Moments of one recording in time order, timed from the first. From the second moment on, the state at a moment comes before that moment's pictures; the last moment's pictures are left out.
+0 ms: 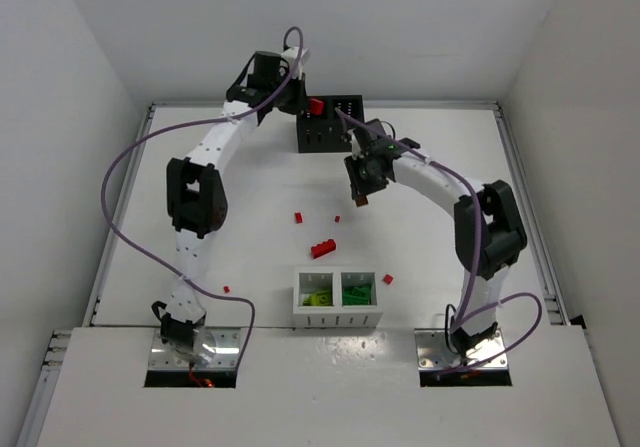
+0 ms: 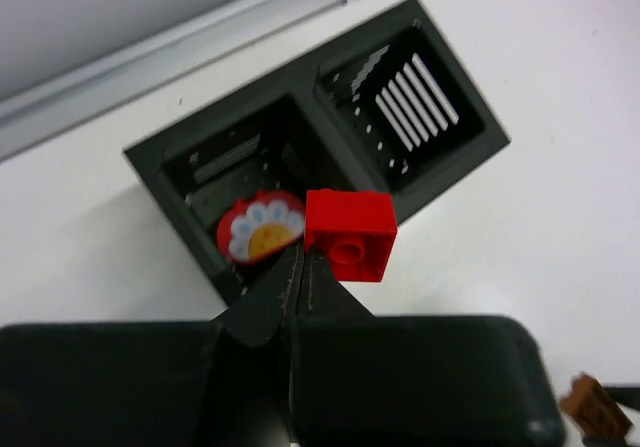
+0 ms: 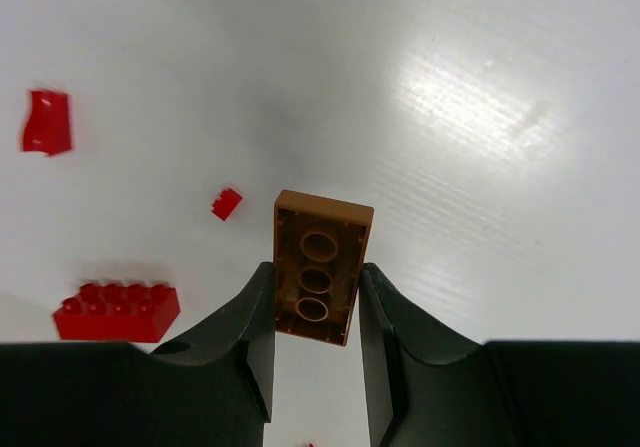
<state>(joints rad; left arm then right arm) -0.29 2.29 2.22 -0.46 0.34 -0.07 0.48 1.91 1.39 -0.59 -0.03 0.11</state>
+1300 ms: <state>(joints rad) -0.25 1.95 1.91 -0.36 0.13 -0.03 0.45 2.27 2.10 -0.30 0.26 0.05</state>
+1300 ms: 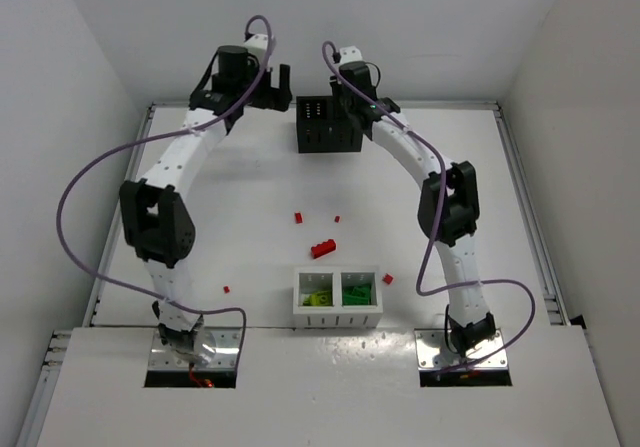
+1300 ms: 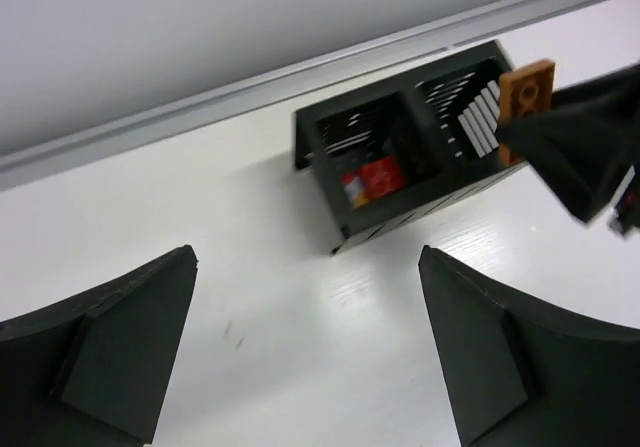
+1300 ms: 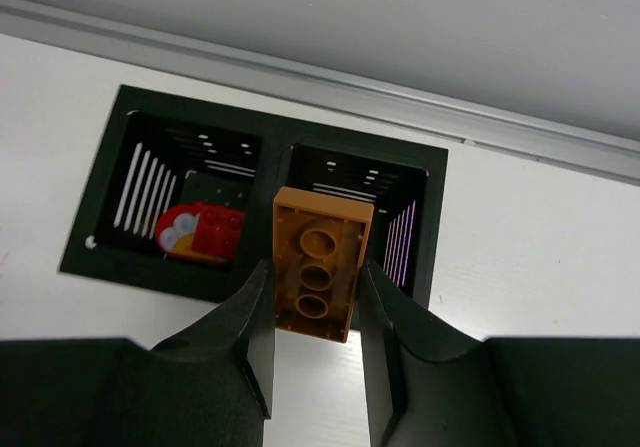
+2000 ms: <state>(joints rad) -0.16 1.66 1.37 -0.45 0.48 0.15 0.42 2.38 2.13 -0.10 0.29 0.00</state>
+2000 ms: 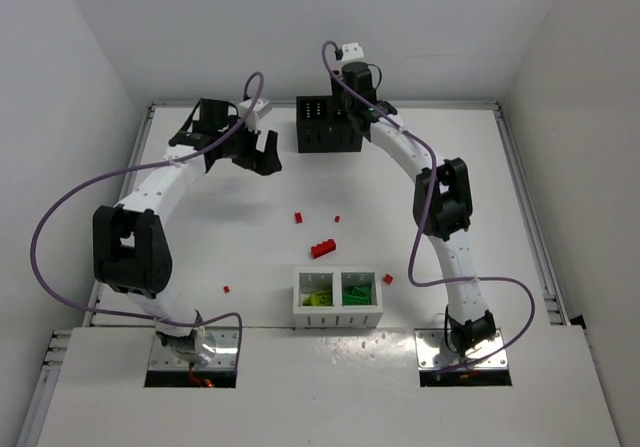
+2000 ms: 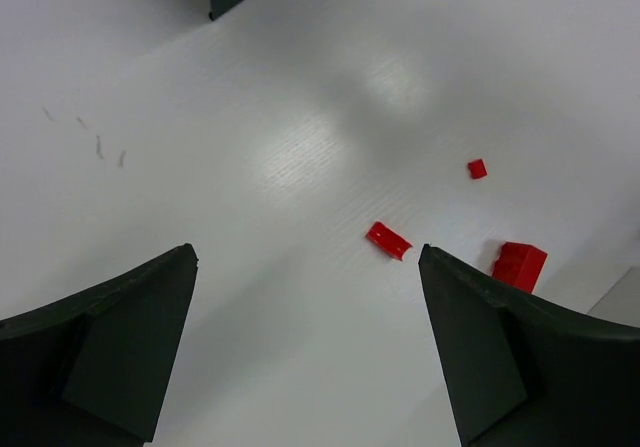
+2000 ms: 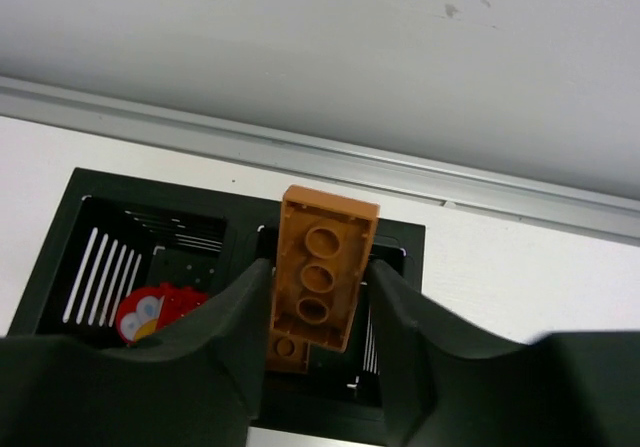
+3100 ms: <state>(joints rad) -0.45 1.86 1.27 -0.50 0.24 0.02 0.30 1.57 1.28 -0.66 -0.24 -0.41</state>
